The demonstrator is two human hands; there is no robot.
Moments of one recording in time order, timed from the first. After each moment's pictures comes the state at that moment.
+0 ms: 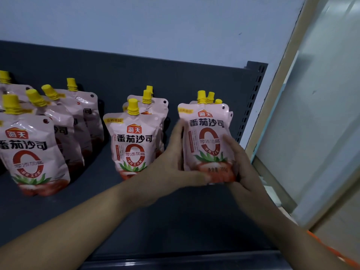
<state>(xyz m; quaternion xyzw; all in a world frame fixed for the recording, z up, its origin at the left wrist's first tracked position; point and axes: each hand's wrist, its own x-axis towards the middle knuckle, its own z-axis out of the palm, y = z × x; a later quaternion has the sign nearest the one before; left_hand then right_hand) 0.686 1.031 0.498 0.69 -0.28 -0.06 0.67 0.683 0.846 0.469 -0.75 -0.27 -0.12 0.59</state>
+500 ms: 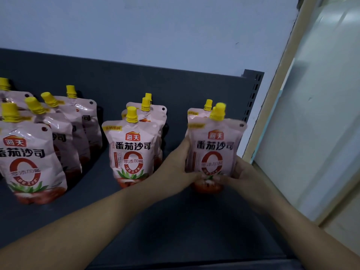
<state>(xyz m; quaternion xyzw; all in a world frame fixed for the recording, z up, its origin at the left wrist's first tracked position) 0.722 1.014 0.485 0.78 -0.27 0.03 0.57 0.711 0.825 0.478 -0.77 -0.14 0.01 0.62</state>
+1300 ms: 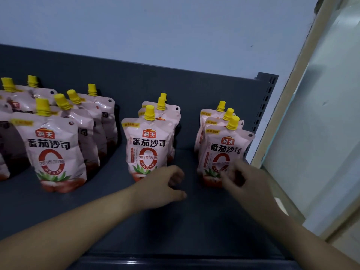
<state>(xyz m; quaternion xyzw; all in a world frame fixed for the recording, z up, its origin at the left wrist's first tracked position) 0.697 1.067 0.467 0.91 -0.13 -0.07 0.40 0.688 0.849 0.478 -0.90 -0.20 -0.25 0.30</state>
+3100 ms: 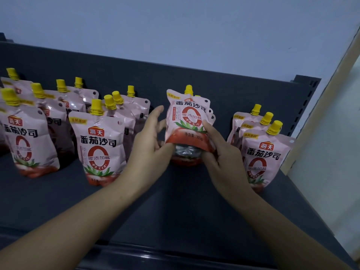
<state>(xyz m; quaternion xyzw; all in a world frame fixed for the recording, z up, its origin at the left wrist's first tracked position) 0.675 1.130 0.510 0.73 -0.10 0.24 0.63 0.705 0.972 0.499 -0.83 -0.30 -0.24 0.41</state>
